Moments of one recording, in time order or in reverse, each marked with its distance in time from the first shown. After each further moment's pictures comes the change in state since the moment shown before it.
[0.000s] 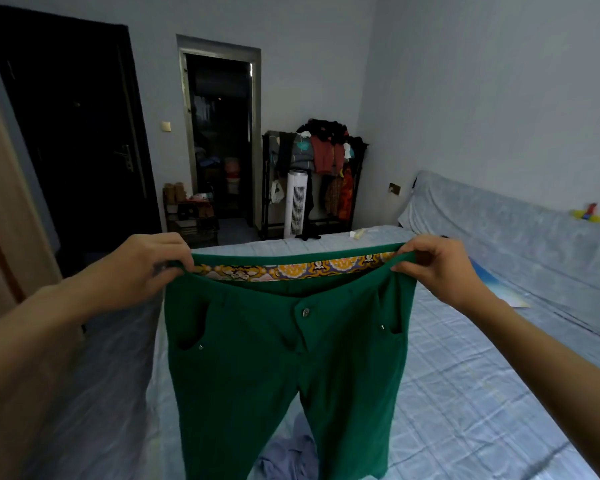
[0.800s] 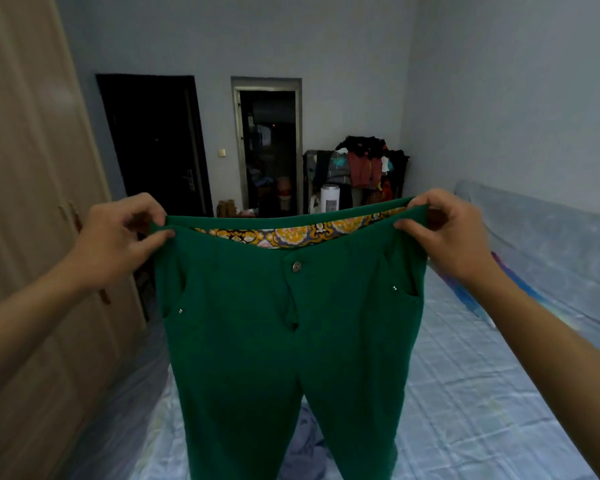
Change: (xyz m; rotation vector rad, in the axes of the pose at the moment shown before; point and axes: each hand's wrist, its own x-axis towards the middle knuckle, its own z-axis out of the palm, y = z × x) left_hand 0.043 0.234 -0.018 0.060 0.472 -0.289; right_hand -0.065 0.055 -0.172 0.252 0.274 -0.210
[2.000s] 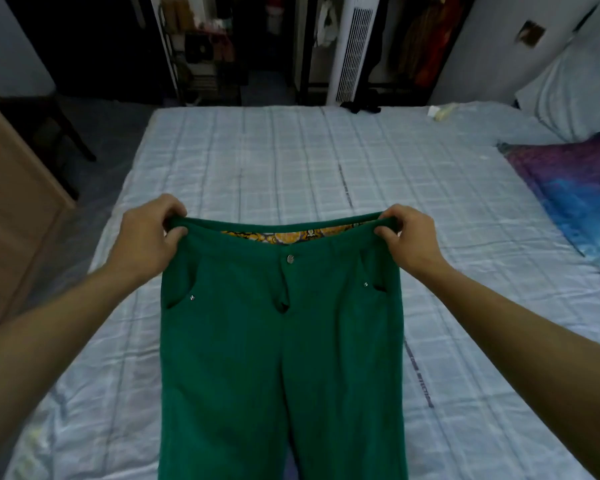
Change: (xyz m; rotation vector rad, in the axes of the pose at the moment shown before) left_hand -0.061 -0.451 0.528 0.076 -0.383 -0.578; right_hand -0.050 0.536 0.461 -0.321 -0.503 0.623
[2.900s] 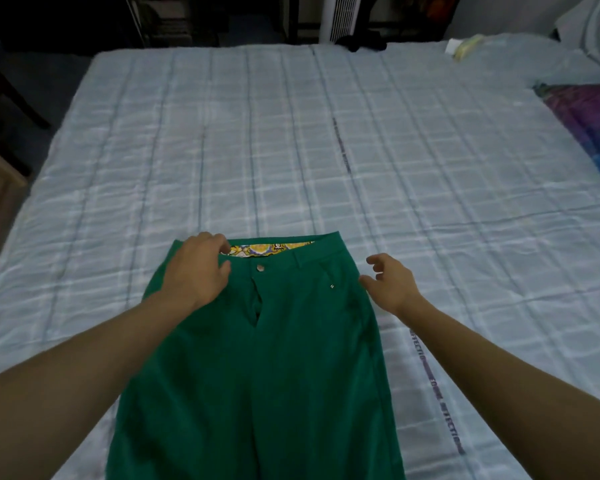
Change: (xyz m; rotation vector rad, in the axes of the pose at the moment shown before) left_hand 0.017 0.001 0.235 0.202 -0.403 -0.158; right_hand 0.000 0.153 0.154 0.073 -0.395 0.515
